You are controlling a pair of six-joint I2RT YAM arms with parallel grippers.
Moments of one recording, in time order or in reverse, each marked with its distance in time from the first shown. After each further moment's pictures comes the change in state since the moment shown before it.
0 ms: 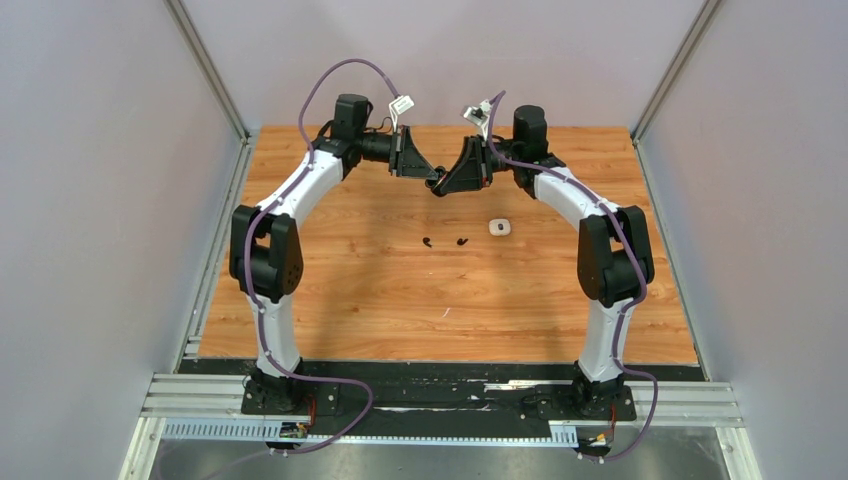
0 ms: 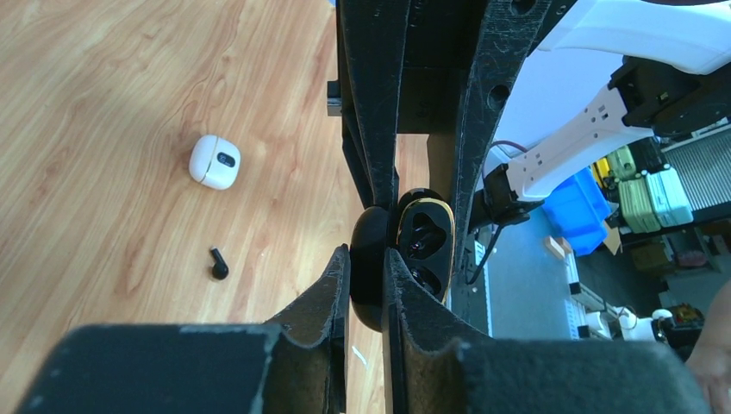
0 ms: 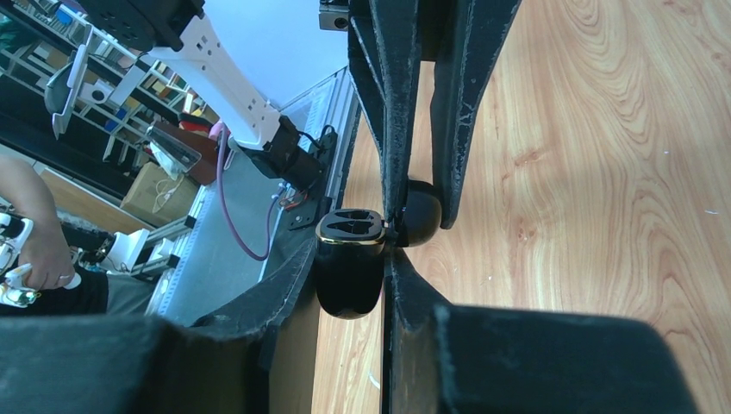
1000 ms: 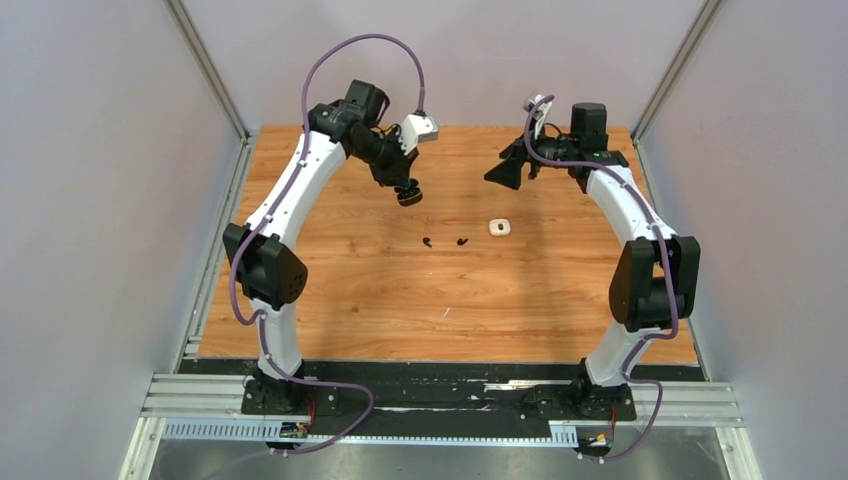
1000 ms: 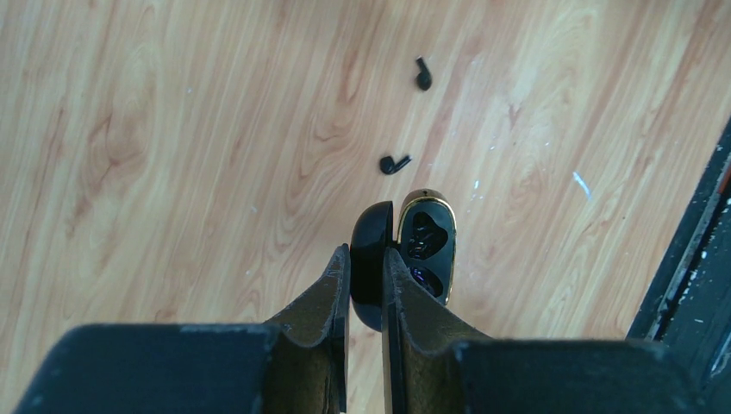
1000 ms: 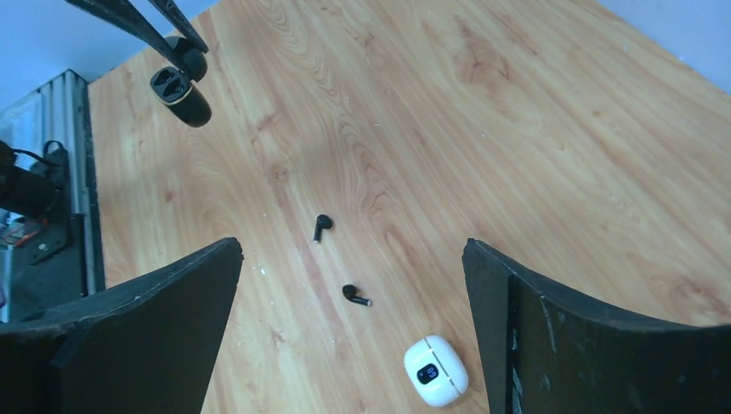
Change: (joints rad) left arm -0.099 -0.041 0.378 -0.925 -0.699 0.918; right arm -0.222 -0.219 -0.049 -0.530 0.410 -0.651
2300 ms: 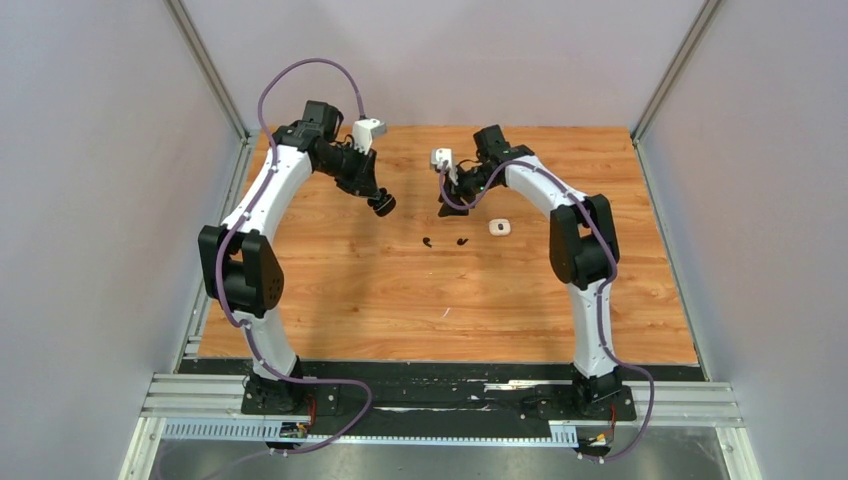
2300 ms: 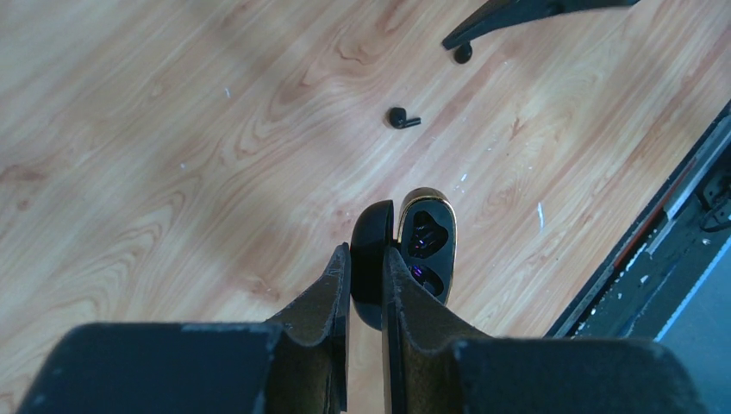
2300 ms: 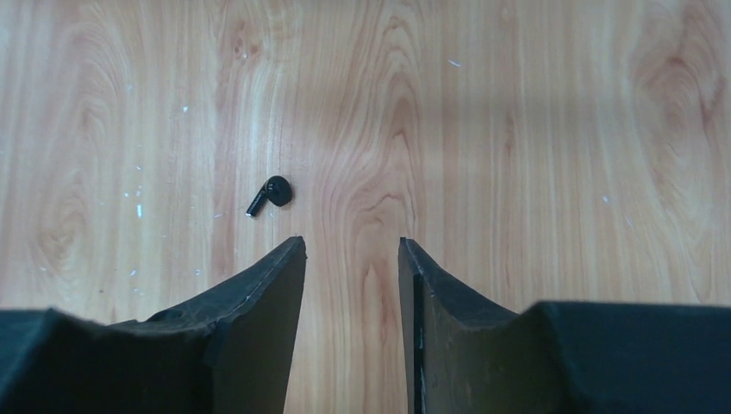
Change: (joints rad) left arm 0.199 -0.111 -0.348 0.215 0.060 -0.347; right arm 0.294 0.437 0.358 -0.419 0.168 -0.737
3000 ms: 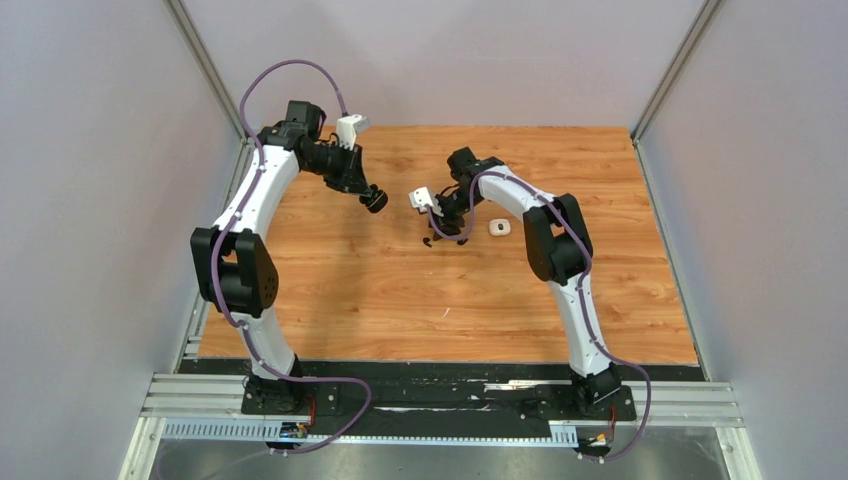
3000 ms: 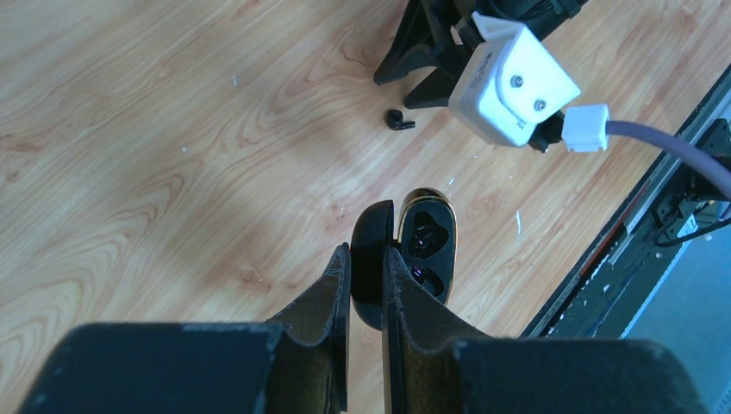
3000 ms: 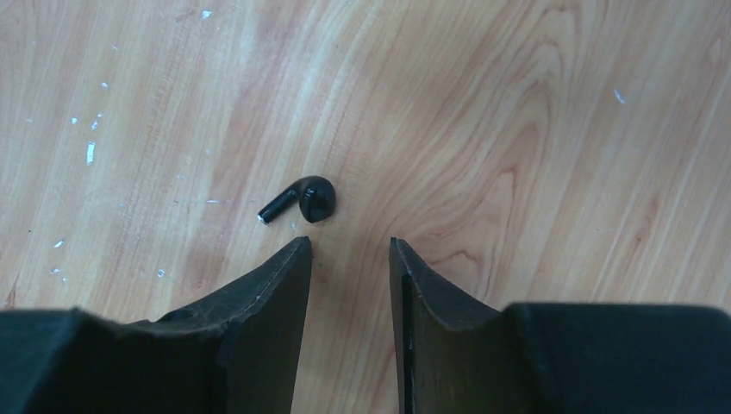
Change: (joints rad) left arm 0.079 -0.008 -0.027 0.003 0.075 -0.054; right arm 0.108 0.161 0.084 -0.188 0.131 -0.456
